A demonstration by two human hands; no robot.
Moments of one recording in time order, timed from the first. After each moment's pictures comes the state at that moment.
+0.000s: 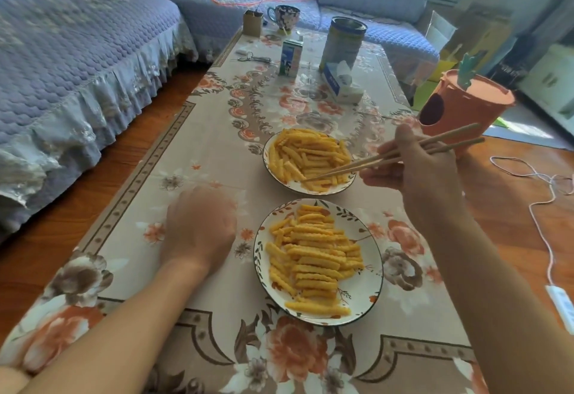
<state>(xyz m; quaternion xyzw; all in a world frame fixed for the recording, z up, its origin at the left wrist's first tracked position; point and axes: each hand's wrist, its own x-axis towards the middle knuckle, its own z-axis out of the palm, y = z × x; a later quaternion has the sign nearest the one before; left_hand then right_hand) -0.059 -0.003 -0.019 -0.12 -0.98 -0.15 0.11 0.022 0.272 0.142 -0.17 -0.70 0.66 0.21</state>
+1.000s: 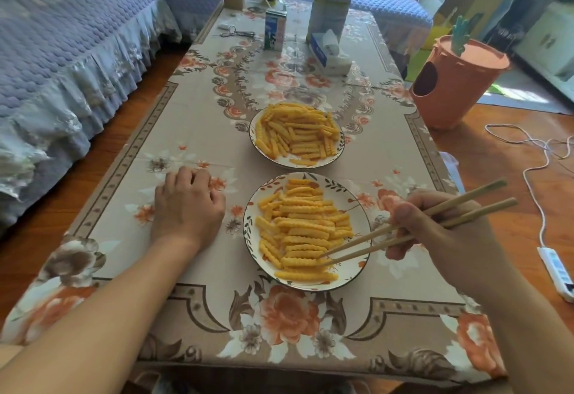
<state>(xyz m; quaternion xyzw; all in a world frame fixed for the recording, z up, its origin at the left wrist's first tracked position) -0.055 0.000 -0.012 -0.12 -0.98 -0.15 0.10 0.143 0.280 0.119 -0.10 -0.81 0.56 0.14</state>
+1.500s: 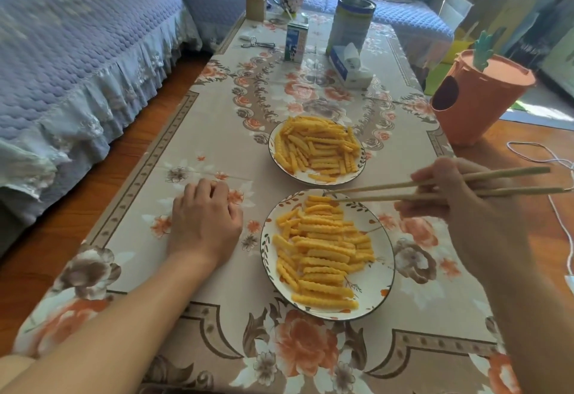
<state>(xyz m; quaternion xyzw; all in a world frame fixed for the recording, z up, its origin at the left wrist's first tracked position) -0.056 -0.001 -0.018 -0.12 -0.98 -0.14 0.11 0.084 0.282 0.129 -0.13 -0.74 0.61 0.24</state>
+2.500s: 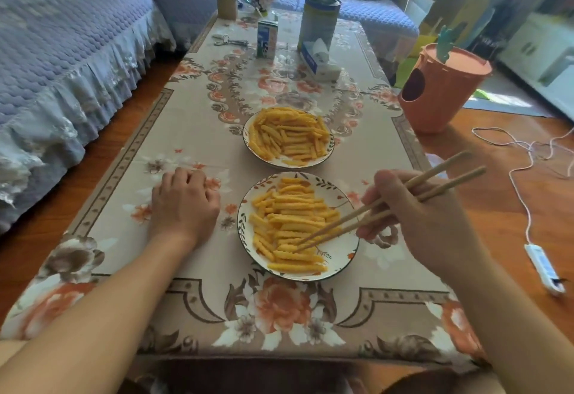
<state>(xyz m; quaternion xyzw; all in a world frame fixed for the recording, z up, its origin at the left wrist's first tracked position) -0.056 -0.001 -0.014 -0.11 -0.98 -0.15 0.09 0.137 0.245 0.145 -0.14 -0.78 0.59 0.15</state>
